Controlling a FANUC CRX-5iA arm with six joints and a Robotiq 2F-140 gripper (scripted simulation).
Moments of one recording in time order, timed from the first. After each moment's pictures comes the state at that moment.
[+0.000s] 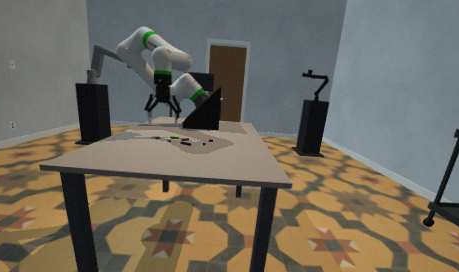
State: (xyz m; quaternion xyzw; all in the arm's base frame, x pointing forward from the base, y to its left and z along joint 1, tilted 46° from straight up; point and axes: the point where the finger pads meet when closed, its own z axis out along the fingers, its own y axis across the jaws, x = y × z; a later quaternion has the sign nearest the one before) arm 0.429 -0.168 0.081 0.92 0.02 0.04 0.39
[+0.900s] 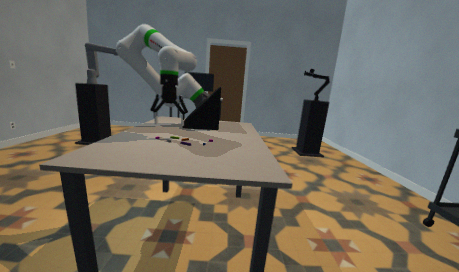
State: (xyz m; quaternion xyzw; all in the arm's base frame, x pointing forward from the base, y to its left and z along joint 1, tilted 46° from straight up) arm 0.444 -0.139 0.054 0.92 0.02 0.04 0.39
